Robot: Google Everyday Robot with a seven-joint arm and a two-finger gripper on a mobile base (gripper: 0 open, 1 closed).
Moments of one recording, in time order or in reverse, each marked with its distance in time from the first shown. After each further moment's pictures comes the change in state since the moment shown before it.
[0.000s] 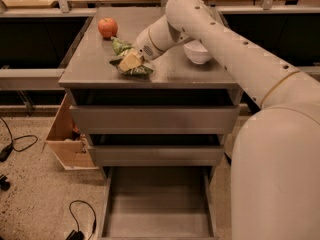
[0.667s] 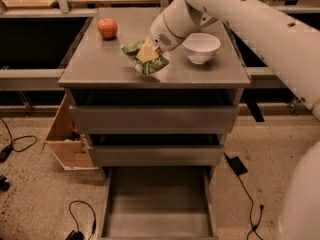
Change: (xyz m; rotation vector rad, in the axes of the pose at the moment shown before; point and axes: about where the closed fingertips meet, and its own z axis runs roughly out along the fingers) arm -0.001 0.036 -0.092 0.055 0.131 -0.041
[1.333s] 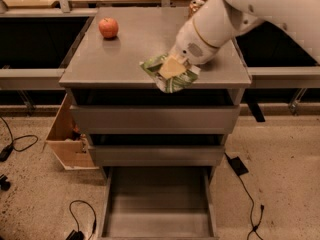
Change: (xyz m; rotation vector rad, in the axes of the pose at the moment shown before) arm 0.048 0.067 -0.081 -0.027 0.090 0.064
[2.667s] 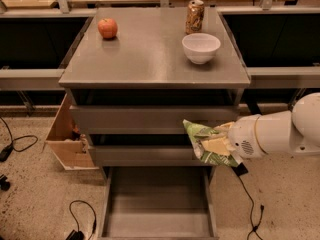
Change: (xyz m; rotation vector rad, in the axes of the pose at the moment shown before) arm 0.203 0.077 0.024 0.049 -0.154 0.351
